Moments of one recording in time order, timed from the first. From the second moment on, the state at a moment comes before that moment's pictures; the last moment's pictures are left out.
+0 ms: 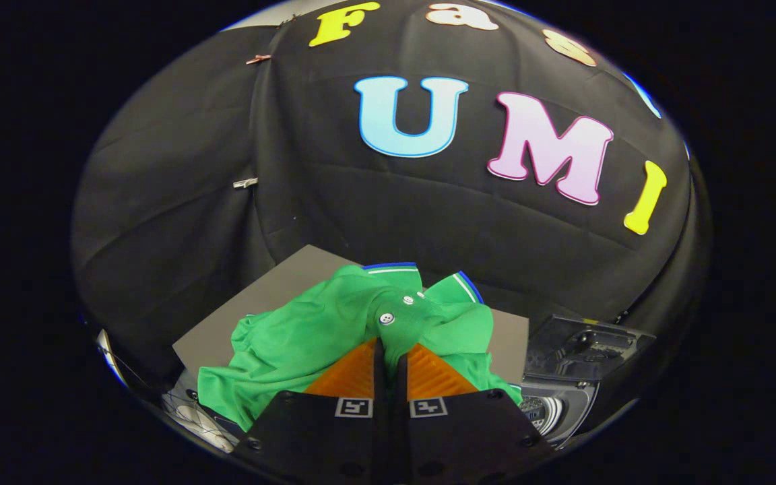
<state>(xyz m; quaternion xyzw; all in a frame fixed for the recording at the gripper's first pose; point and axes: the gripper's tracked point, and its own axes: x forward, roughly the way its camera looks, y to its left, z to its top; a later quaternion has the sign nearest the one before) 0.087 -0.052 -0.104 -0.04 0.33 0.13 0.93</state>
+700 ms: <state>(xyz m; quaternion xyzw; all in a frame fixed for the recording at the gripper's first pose) 0.086 -0.261 -0.065 0.04 0.30 0.13 0.94</state>
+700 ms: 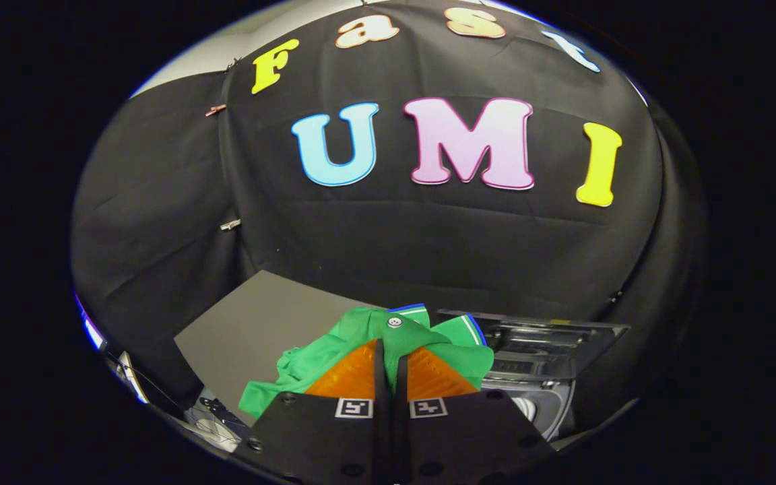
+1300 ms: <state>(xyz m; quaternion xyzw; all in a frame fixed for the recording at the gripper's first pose) 0.093 -0.375 -0.112 0.03 0.30 0.17 0.94</state>
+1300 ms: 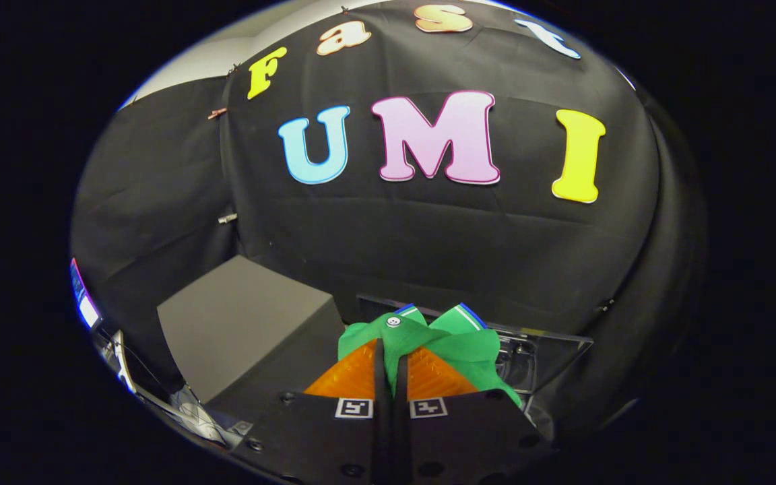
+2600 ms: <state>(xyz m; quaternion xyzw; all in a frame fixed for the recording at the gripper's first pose) 0.049 -0.427 -0.366 0.09 0.52 0.01 0.85</state>
